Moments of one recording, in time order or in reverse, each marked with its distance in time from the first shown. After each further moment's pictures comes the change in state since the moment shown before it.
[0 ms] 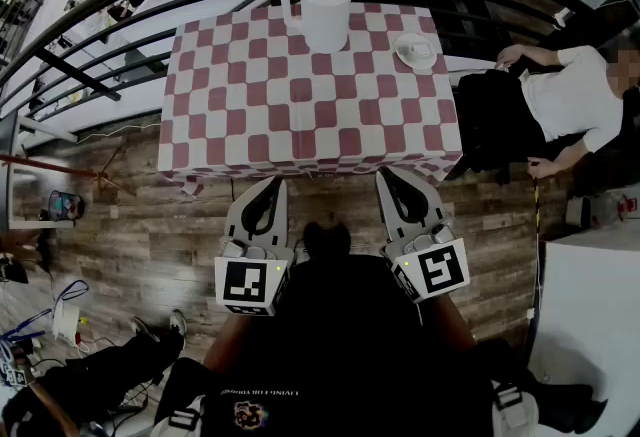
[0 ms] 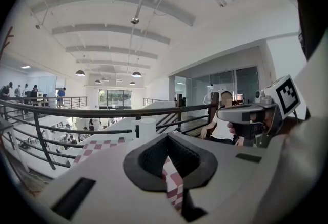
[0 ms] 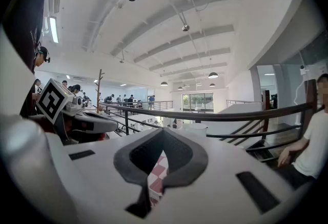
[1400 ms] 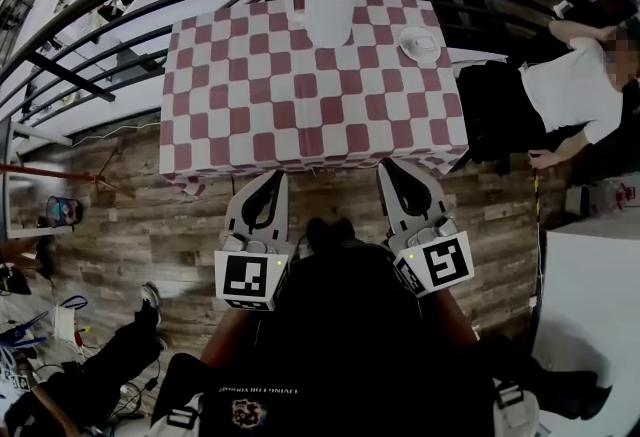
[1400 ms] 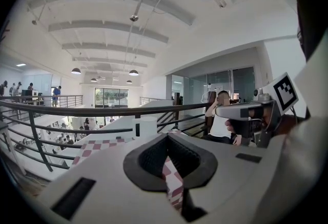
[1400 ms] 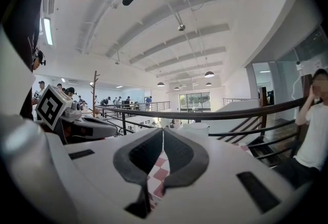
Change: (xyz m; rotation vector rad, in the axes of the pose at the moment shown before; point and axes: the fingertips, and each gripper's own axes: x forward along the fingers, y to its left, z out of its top) left arm 0.005 0.031 -0.009 0.007 0.006 -0.061; right arm 0.028 0.016 -0.001 0.042 -0.007 -0.039
